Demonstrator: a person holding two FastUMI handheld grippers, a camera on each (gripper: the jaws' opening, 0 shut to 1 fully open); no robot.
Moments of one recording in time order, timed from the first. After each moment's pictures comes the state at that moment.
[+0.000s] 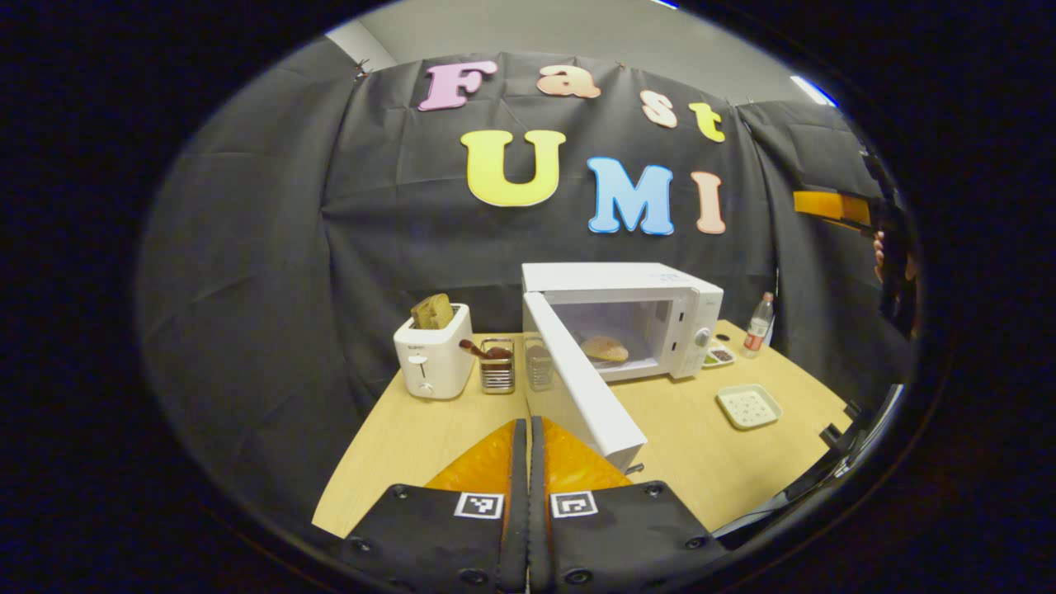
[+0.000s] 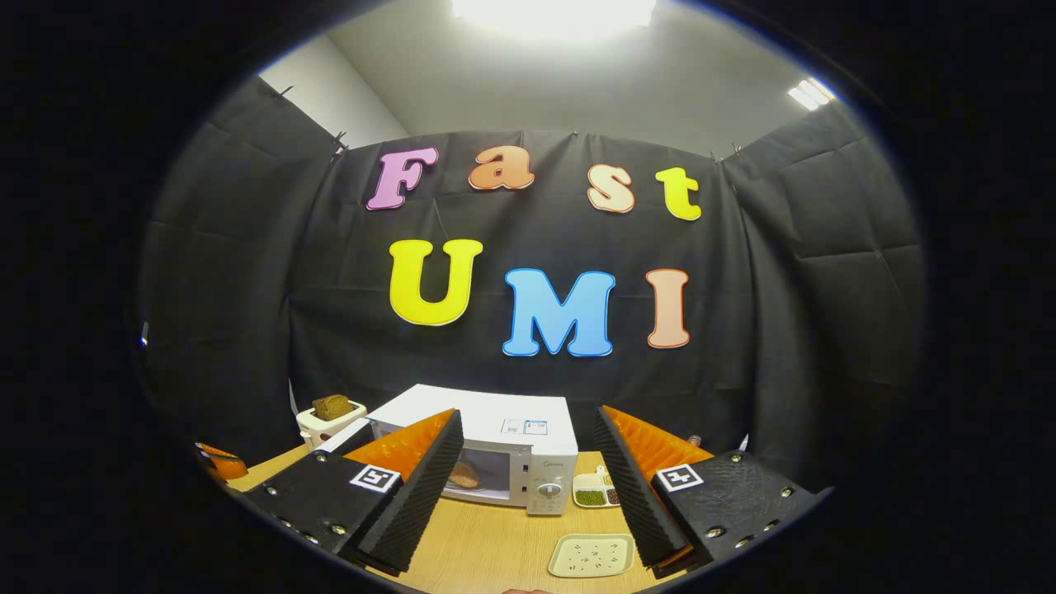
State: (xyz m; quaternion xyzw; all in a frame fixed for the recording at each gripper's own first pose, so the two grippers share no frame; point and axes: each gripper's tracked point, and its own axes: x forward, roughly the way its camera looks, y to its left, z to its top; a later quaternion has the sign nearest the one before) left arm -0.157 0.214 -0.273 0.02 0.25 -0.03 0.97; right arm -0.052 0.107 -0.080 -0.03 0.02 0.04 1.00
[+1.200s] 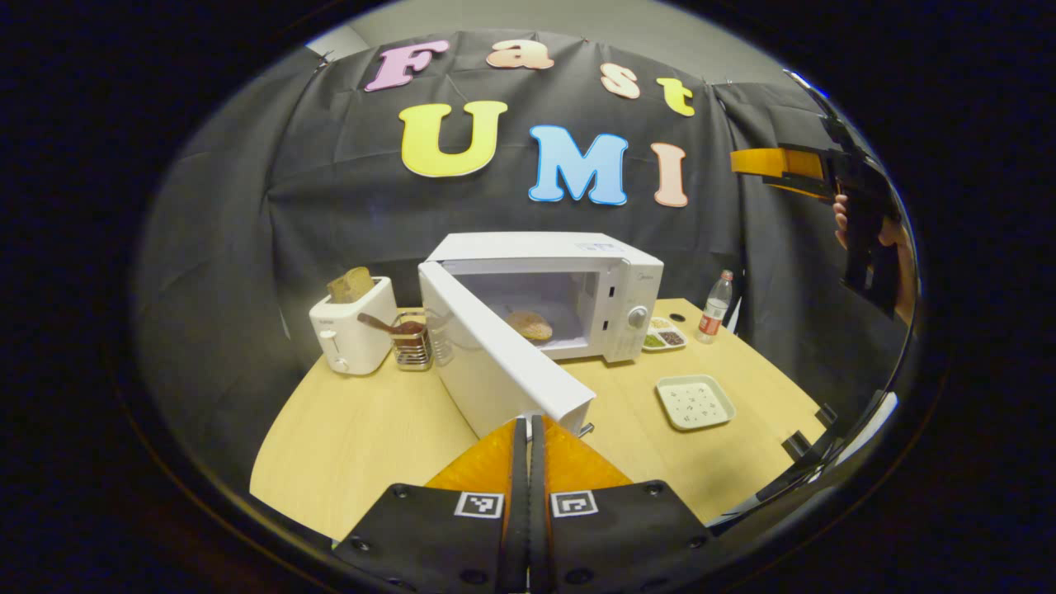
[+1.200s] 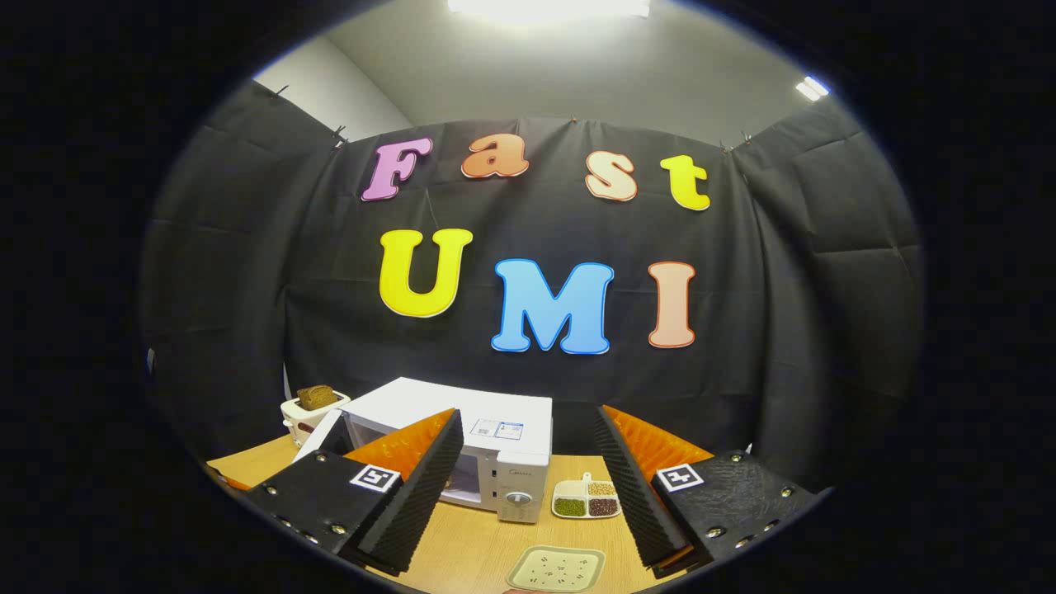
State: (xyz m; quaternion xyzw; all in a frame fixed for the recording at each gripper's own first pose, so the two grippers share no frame) left arm -0.132 0.063 -0.292 0.00 0.28 -0.08 0.96; right arm -0.002 0.041 -0.081 -0.03 0.02 0.06 1.00
